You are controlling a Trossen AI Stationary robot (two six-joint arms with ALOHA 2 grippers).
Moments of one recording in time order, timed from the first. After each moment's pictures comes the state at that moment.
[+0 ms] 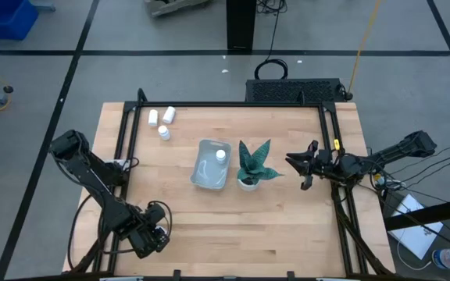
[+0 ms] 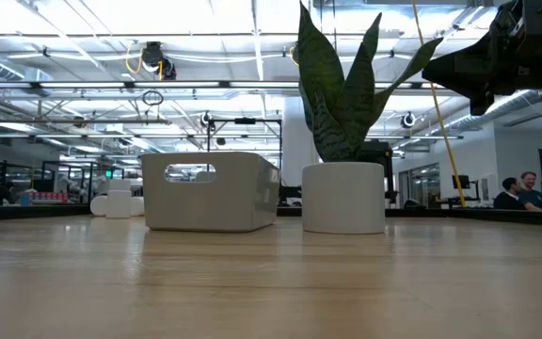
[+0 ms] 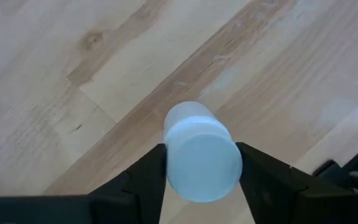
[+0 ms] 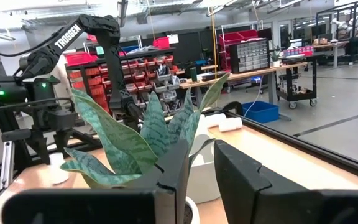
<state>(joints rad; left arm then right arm) -0.88 1.51 0.94 -0.79 -0.10 -1.74 0.33 0.42 0.02 0.53 0.63 0.11</state>
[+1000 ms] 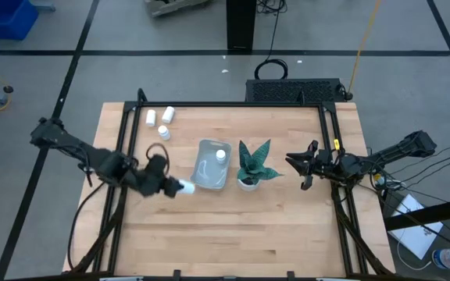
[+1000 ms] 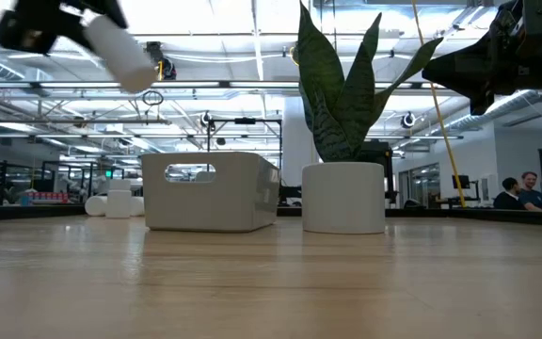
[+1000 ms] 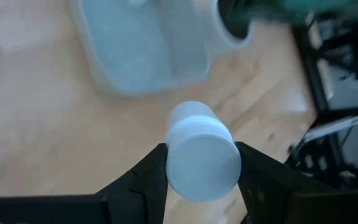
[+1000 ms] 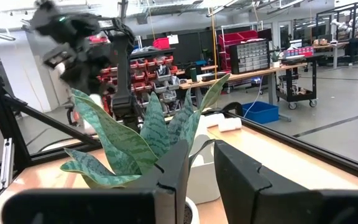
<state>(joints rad) -0.43 1.07 0.94 -0.73 -0.34 -1.49 0.33 0.42 0.02 0.53 0.63 0.11</state>
